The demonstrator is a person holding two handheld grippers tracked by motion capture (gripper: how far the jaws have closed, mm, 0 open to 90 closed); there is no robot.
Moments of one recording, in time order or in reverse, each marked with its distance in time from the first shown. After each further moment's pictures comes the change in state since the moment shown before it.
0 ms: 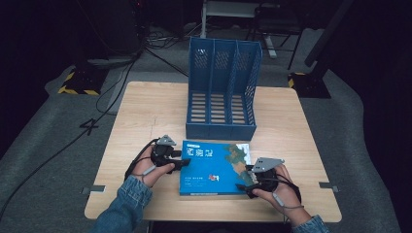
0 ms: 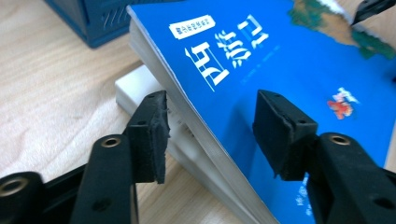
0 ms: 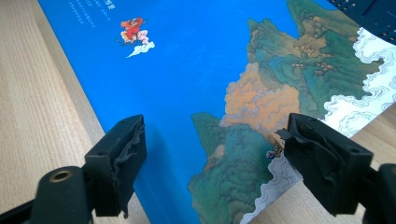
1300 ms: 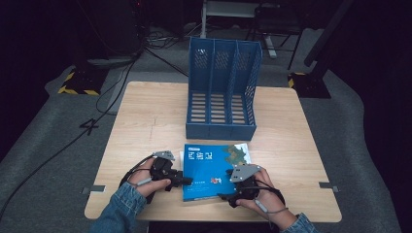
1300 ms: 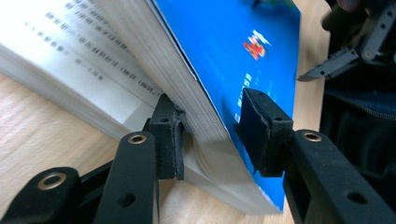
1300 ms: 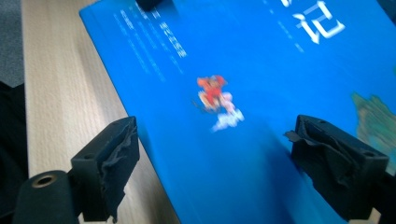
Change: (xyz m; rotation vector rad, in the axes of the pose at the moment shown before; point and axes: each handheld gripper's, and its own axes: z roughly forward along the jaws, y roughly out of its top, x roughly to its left) left arm -0.011 -0.037 0.005 0.087 -0.315 -0.043; right arm 0.045 0.027 0.033 -0.006 0.079 -0.168
